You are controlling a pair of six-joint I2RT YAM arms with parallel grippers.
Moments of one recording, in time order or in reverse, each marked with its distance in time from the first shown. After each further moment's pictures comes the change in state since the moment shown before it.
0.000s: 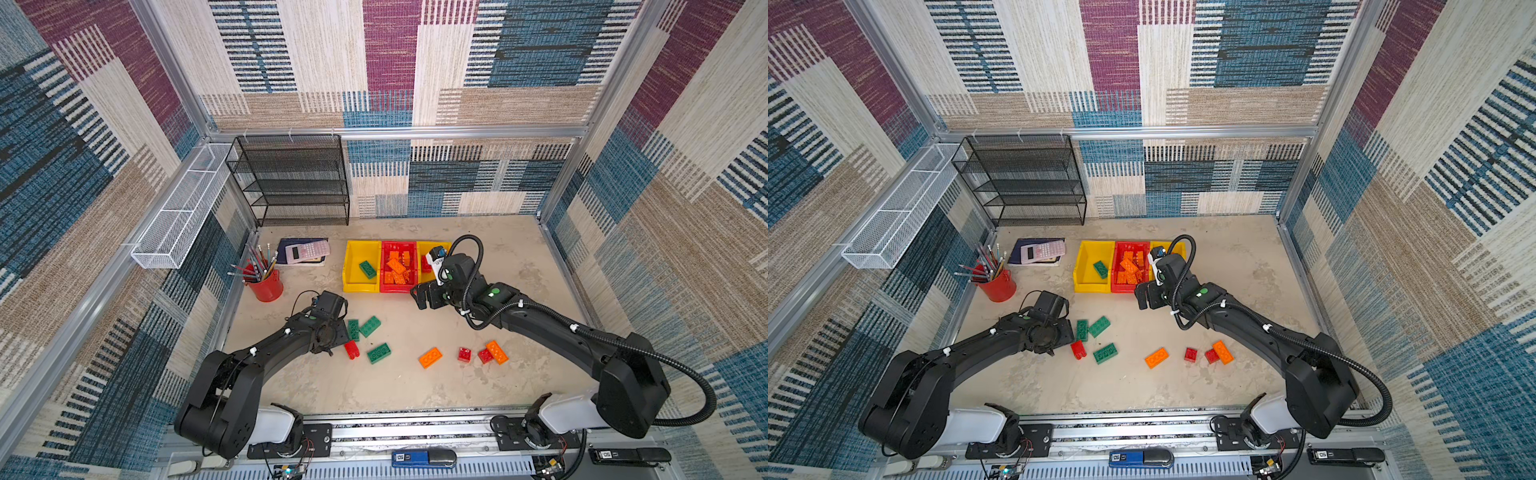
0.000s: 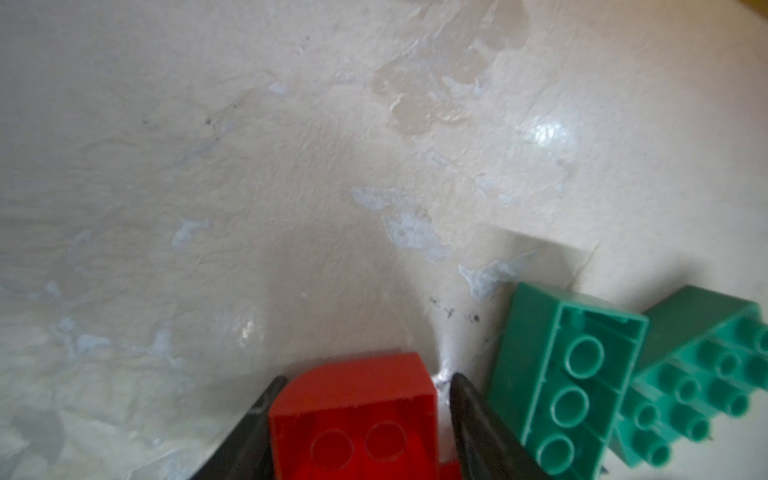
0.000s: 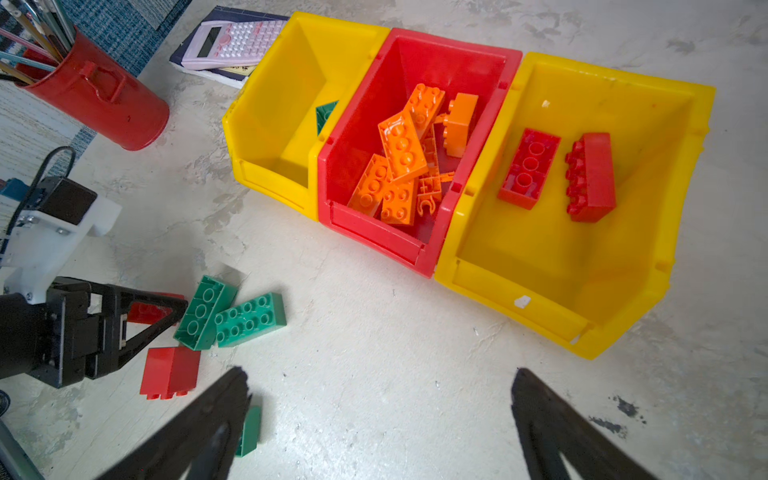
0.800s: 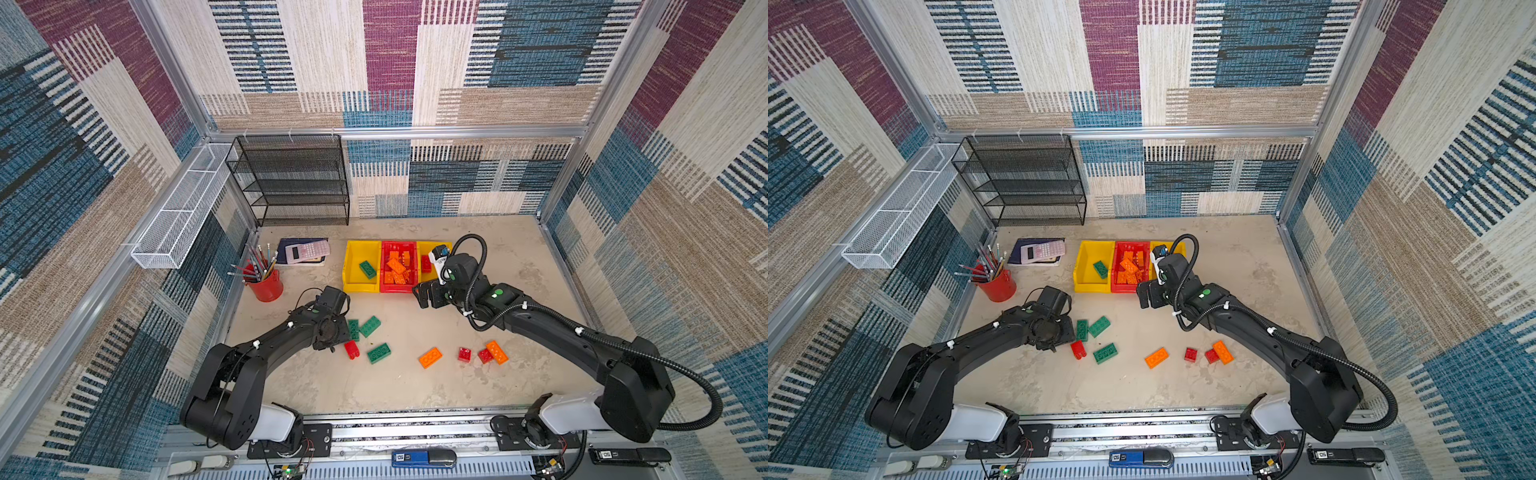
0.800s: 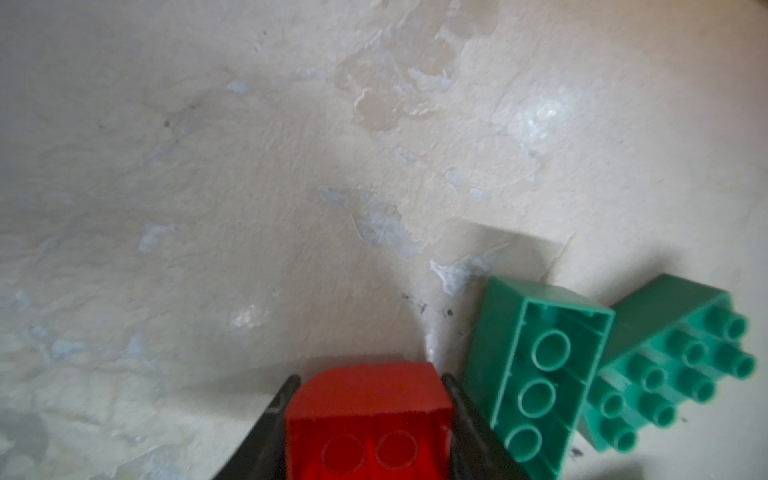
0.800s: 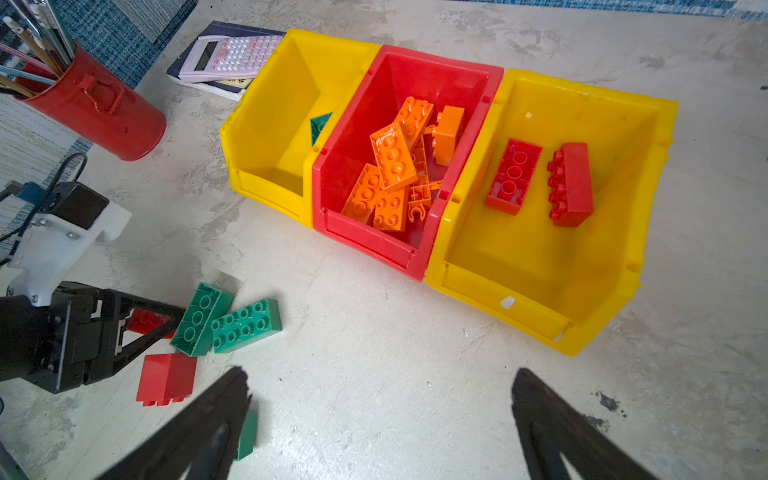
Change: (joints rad) left arm 0.000 0.036 0.066 -0.060 0.030 0.019; right arm -0.001 -0.027 -0.005 -0.003 0.022 0.000
